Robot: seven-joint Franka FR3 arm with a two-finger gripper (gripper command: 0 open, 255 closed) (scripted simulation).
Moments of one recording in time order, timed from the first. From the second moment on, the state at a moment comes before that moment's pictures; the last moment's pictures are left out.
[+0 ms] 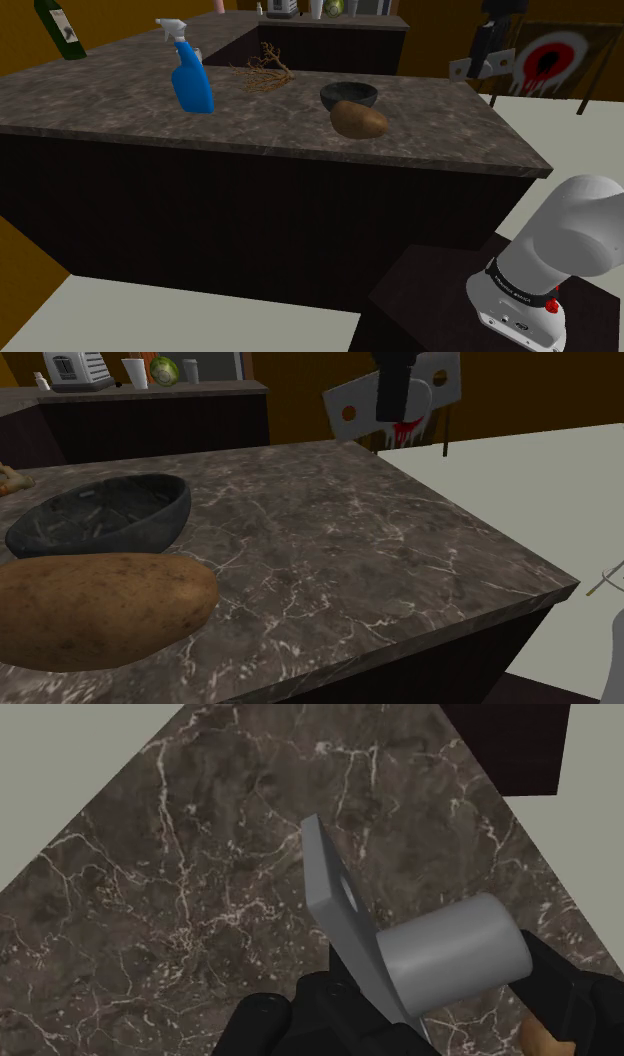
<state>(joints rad) -0.06 -0.67 -0.14 -2.04 -0.13 1.33 -0.18</state>
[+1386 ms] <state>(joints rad) 0.03 0.09 -0.03 -1.30 -0.03 1.35 0.00</state>
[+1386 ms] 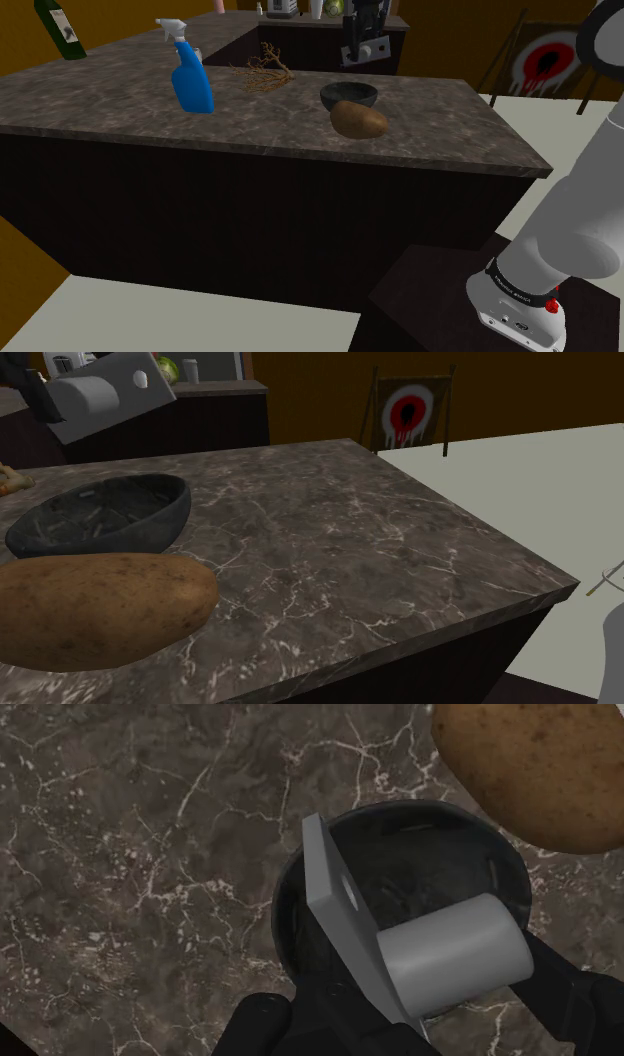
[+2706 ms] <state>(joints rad) 0.03 0.12 -0.03 -1.46 -0.03 1.53 0.02</state>
